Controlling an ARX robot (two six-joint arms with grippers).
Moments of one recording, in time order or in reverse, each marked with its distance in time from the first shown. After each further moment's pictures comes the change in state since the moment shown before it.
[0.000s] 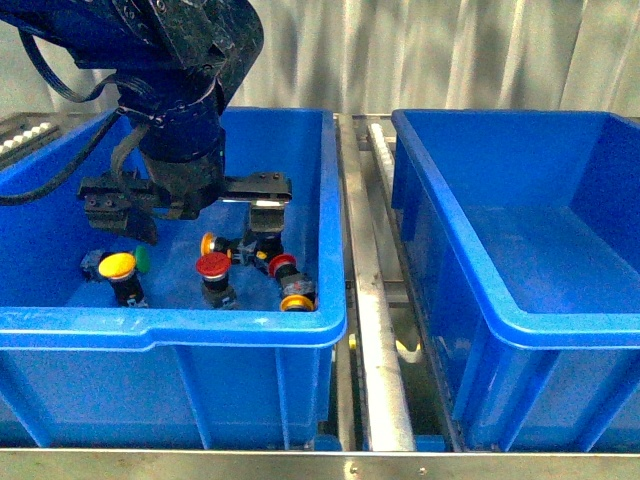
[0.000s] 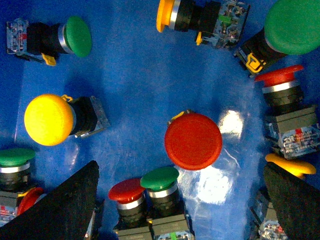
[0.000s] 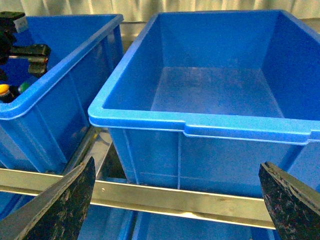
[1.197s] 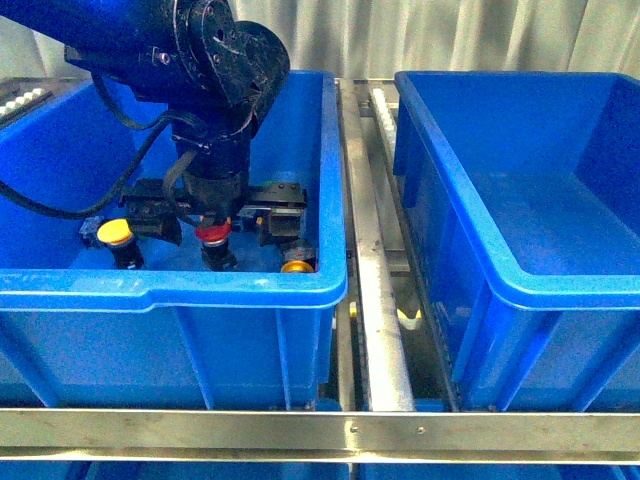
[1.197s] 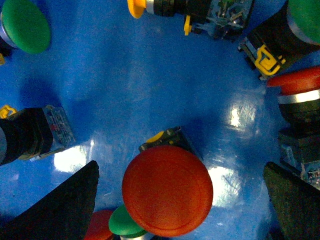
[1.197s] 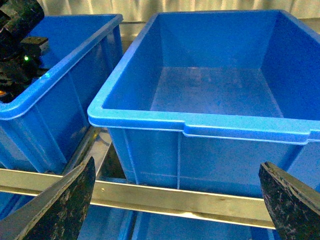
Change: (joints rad) left arm -0.014 0.184 0.143 -0.003 -0.027 -0.008; right arm 0.000 0.000 0.000 0.000 0.000 0.000
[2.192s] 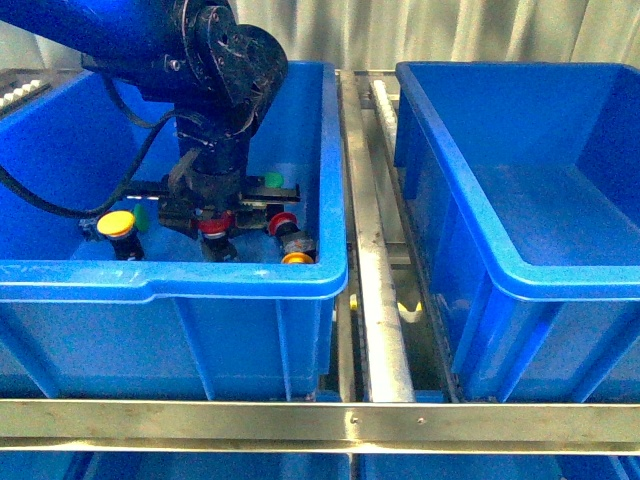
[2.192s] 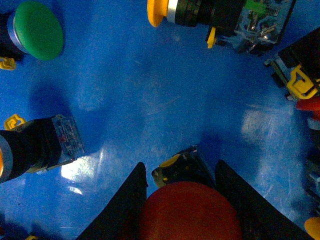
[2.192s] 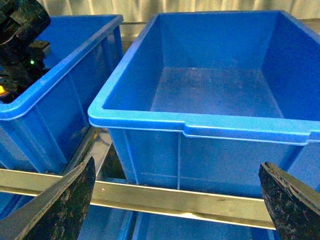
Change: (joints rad) left arm 0.014 0.071 0.096 -0.045 -0.044 -0.021; right arm 0.000 0.000 0.000 0.000 0.000 0.000
